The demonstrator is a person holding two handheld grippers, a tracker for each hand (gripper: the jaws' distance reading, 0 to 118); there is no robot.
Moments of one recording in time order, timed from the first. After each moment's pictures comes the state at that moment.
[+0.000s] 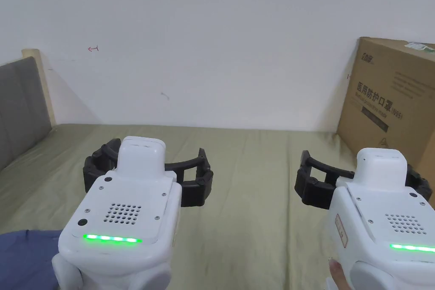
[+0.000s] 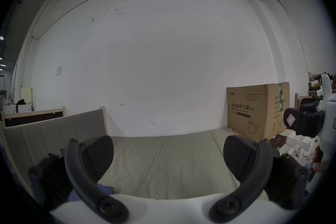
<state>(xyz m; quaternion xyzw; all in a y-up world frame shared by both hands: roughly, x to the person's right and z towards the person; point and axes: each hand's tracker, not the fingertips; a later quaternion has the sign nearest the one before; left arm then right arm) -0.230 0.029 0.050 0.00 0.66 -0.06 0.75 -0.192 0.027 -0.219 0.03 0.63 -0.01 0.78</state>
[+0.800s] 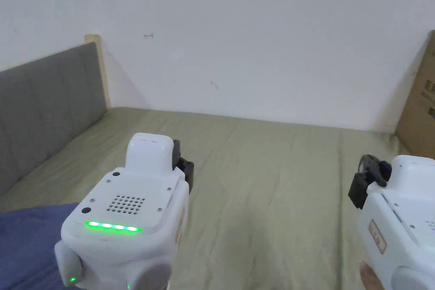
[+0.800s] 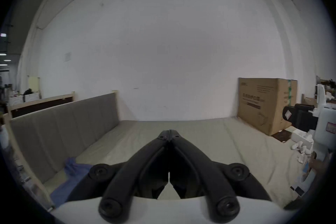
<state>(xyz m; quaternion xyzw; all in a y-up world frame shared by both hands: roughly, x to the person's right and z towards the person) -0.213 0.032 0.139 -0.03 0.70 0.00 0.71 -0.229 -0.002 -0.168 -0.03 0.69 0.00 0.73</state>
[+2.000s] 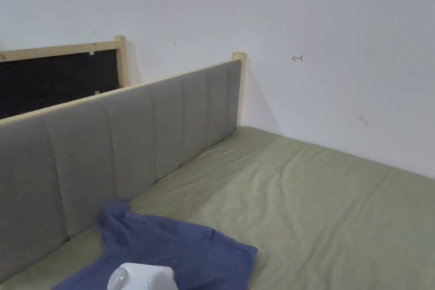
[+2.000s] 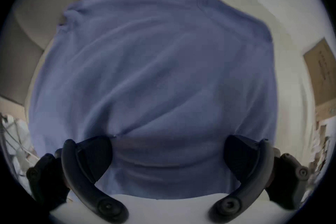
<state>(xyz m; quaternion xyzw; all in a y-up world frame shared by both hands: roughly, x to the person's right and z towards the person) -0.368 -0.265 0.413 -0.34 0.65 0.48 0.49 -0.292 -0.077 -0.120 -0.24 0.73 0.10 0.64</state>
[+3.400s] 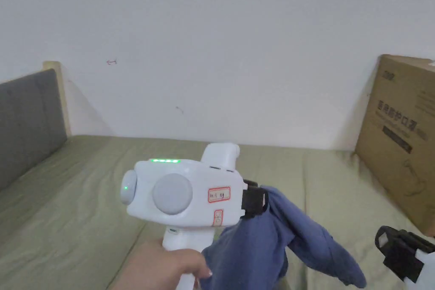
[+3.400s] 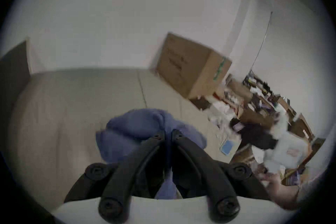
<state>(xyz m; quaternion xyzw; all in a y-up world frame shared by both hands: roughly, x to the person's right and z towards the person) -0.312 0.041 -0.016 -0.17 0.35 0.26 0.88 -0.168 -0.002 -0.294 -0.21 0.66 -0.02 0.72</state>
